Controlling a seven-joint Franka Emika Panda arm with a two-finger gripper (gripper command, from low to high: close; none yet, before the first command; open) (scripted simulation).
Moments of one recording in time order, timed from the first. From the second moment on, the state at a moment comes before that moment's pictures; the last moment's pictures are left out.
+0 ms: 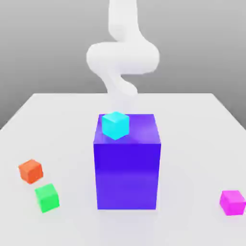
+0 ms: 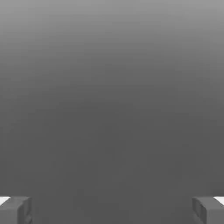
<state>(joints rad) 0.05 -0.71 0.01 -2.31 -0.01 2.34 0.72</state>
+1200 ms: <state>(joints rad) 0.51 0.45 0.14 -2.41 -0.21 2.85 -0.02</state>
